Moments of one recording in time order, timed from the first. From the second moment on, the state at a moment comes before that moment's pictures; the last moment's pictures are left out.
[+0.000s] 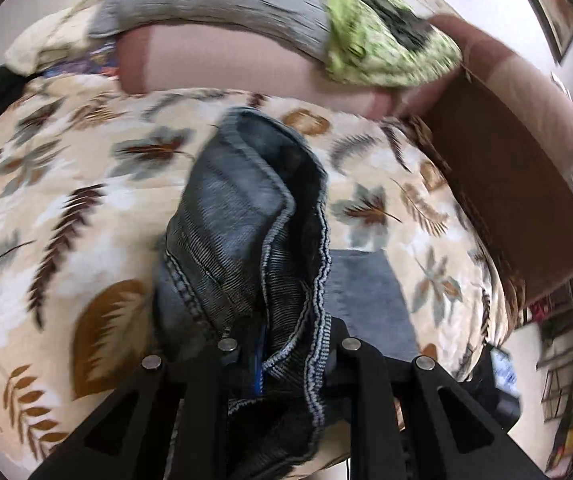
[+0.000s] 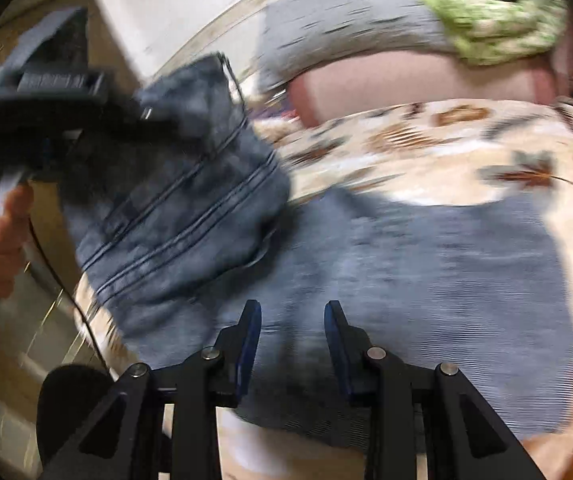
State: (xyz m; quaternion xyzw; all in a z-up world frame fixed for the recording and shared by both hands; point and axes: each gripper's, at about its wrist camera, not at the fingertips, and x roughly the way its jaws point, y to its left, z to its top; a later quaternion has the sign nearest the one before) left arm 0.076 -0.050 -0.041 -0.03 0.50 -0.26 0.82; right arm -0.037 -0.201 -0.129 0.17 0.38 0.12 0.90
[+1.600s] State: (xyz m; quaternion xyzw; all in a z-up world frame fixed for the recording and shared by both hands) left arm 0.022 -0.108 -0.142 0.07 0.52 -0.20 0.83; right arm 0.048 -0.316 -0.105 0.25 0.41 0.03 0.88
